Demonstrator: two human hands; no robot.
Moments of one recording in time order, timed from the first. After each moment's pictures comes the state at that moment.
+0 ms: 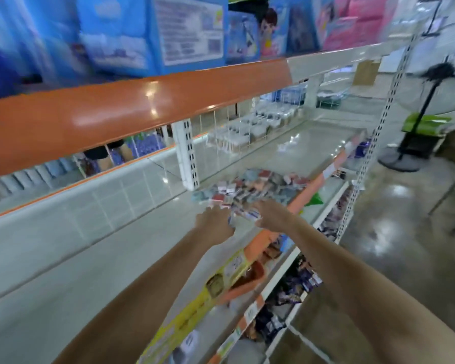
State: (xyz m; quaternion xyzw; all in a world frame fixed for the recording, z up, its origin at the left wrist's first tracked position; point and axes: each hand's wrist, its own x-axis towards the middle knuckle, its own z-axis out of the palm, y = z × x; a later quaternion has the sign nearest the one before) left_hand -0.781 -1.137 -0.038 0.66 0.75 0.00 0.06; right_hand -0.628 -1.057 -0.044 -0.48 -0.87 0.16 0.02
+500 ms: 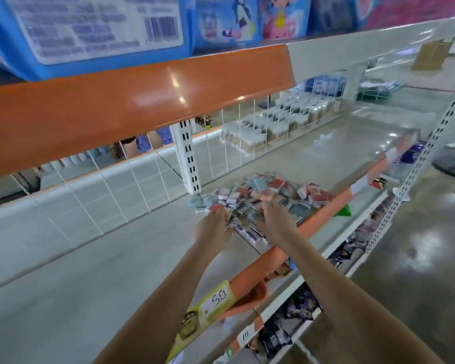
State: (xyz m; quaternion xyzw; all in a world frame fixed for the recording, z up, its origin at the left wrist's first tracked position) left_hand -0.778 -1.065 -0.079 0.54 0.83 0.14 0.07; right_hand -0.634 -0.979 -0.081 -0.47 -0.87 0.11 0.12
